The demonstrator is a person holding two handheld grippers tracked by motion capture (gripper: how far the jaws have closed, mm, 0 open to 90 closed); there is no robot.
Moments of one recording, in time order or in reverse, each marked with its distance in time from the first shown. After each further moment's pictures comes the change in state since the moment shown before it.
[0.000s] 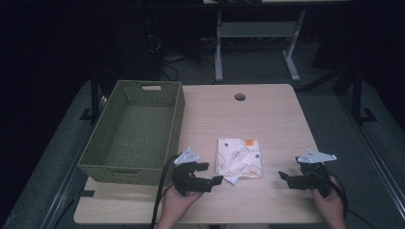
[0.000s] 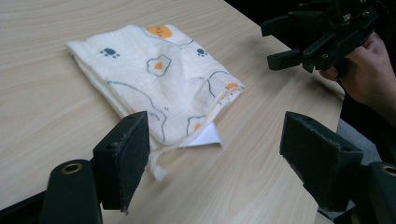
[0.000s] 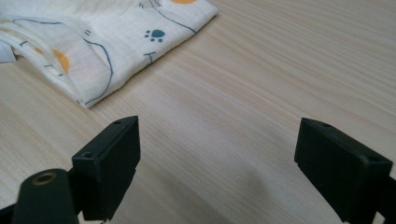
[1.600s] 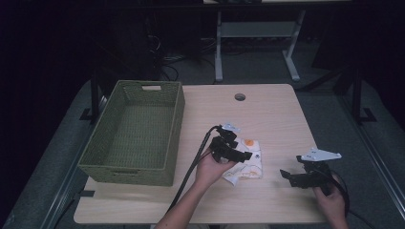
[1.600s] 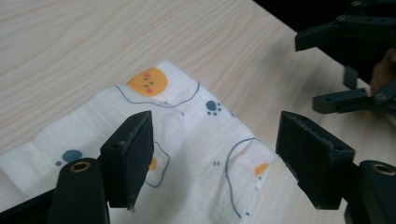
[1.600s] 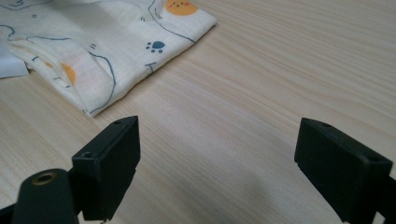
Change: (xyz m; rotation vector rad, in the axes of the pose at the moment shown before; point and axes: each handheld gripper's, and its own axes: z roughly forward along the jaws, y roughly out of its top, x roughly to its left) left arm 0.008 0.081 0.107 0.184 0.011 0.068; right arm -0.008 0.001 -0.003 -0.032 0.037 0.023
